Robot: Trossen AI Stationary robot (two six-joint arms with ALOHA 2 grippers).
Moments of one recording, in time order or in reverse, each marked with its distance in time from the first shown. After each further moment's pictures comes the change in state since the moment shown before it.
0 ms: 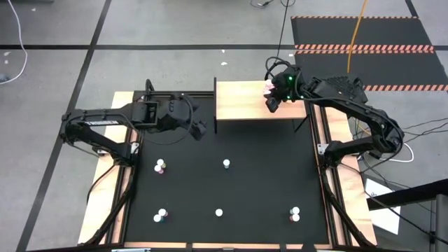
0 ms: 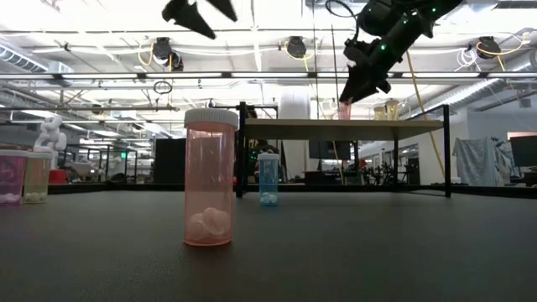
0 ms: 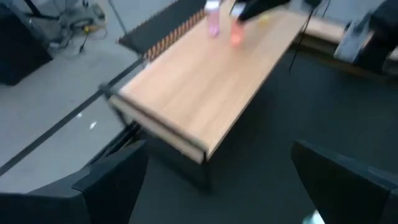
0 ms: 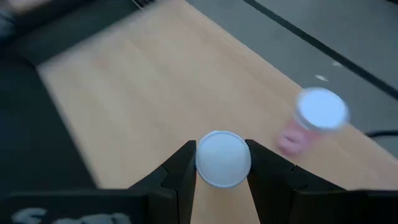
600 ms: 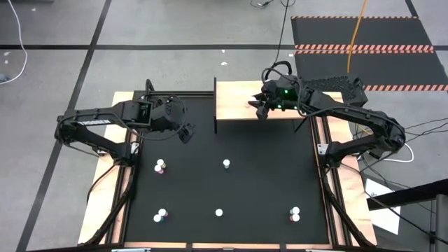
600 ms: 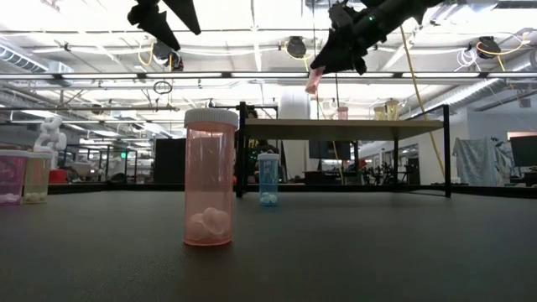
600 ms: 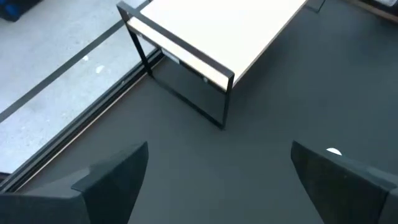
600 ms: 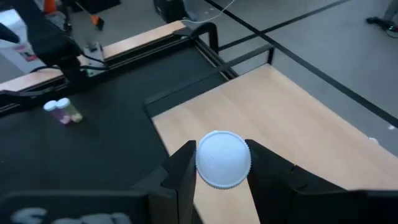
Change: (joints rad) left arm 0.000 -0.058 0.000 -0.291 0.051 -0.179; right arm 0.244 -0.011 0.000 0.207 0.045 0.087
